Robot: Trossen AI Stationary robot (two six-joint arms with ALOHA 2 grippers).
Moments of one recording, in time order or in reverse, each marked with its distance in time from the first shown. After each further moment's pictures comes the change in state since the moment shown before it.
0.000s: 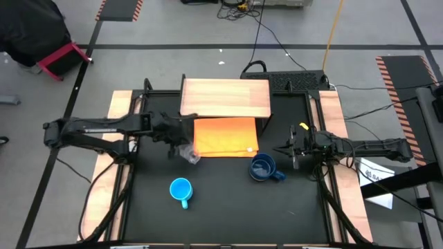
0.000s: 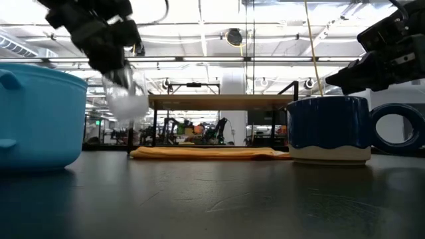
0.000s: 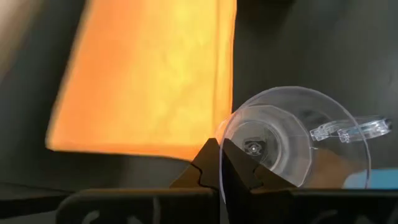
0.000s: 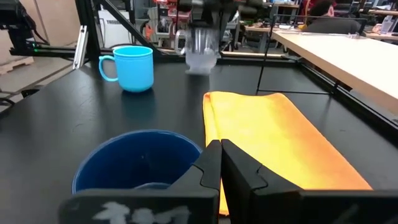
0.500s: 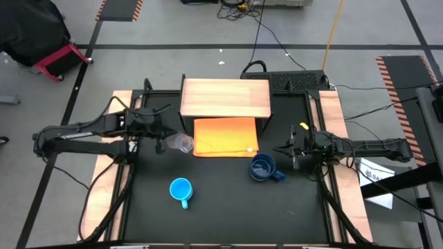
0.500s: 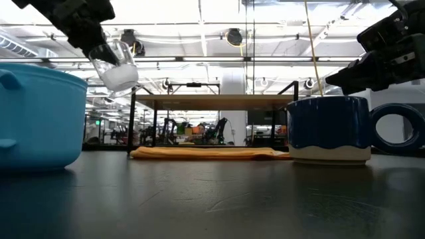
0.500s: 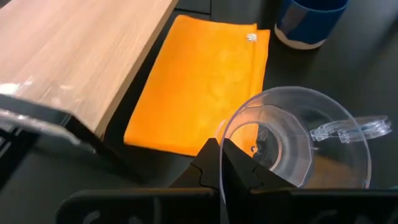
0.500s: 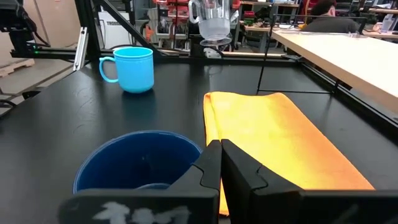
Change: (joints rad) left arm -0.017 -0.302 0.000 -0.146 -0.172 -0.072; right arm 0.000 0.000 0.000 0.001 0.000 0.006
